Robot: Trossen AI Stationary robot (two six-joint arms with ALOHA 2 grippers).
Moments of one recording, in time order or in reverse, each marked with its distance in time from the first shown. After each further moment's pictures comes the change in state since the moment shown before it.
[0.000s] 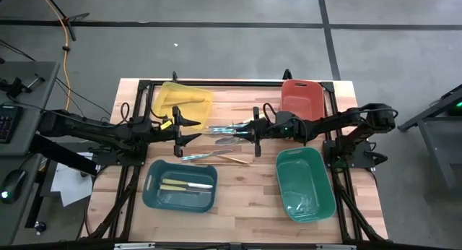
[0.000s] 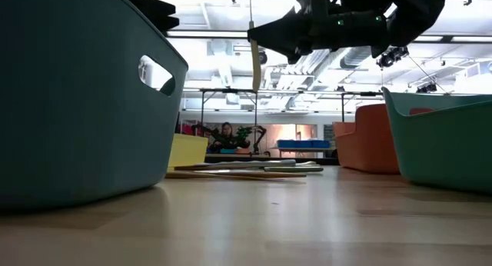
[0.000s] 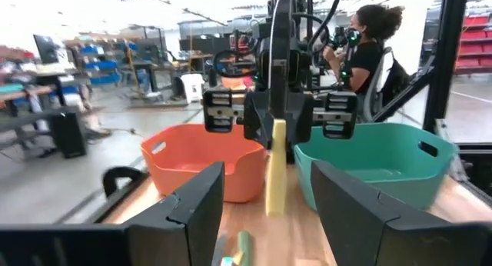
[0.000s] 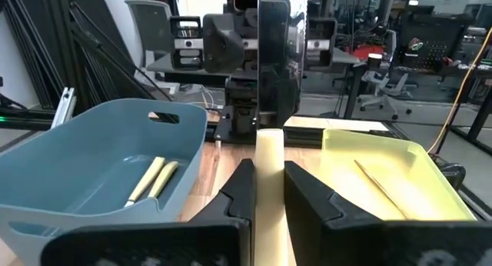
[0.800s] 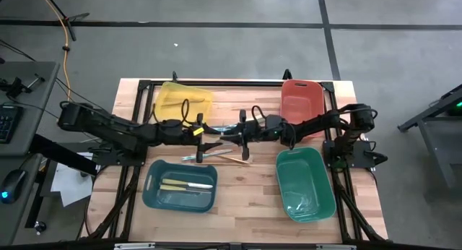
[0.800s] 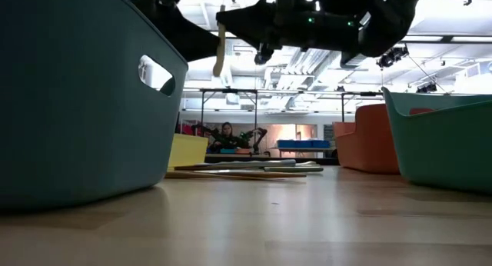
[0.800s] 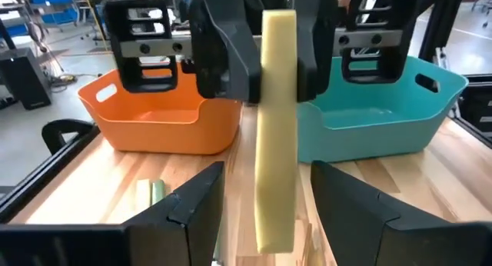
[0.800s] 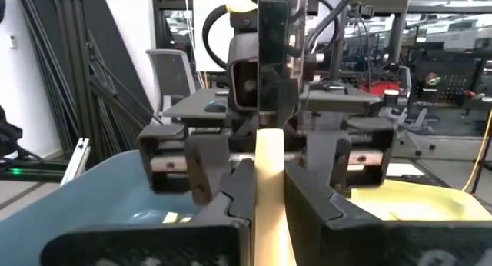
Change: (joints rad) left arm 0.001 0.474 0.221 0.017 0.065 -0.007; right arm 0.033 0.223 0.143 0.231 -0.020 0.059
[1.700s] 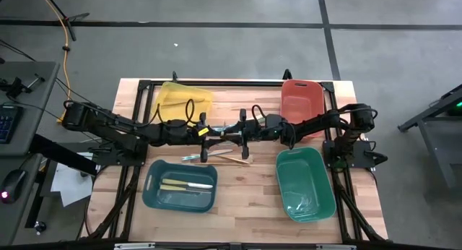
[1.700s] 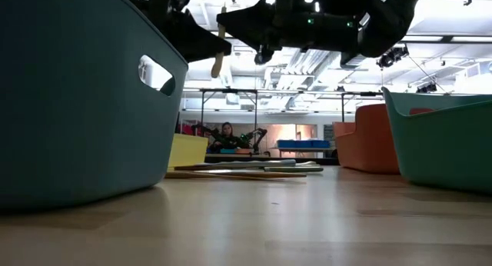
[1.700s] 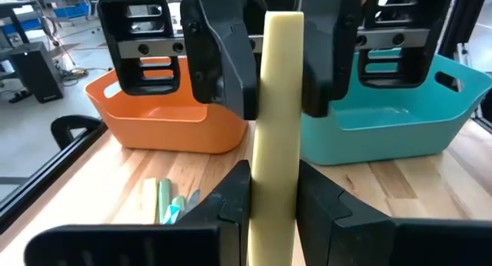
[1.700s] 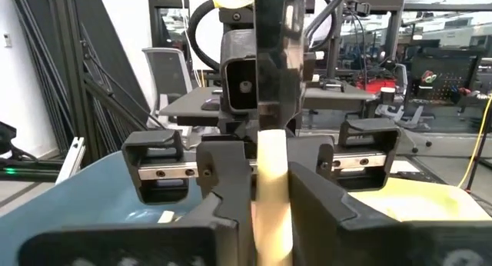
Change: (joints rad) left arm 0.002 0.046 0.046 -0.017 -0.043 -0.003; right arm -0.001 0.000 0.000 -0.011 0.004 0.002
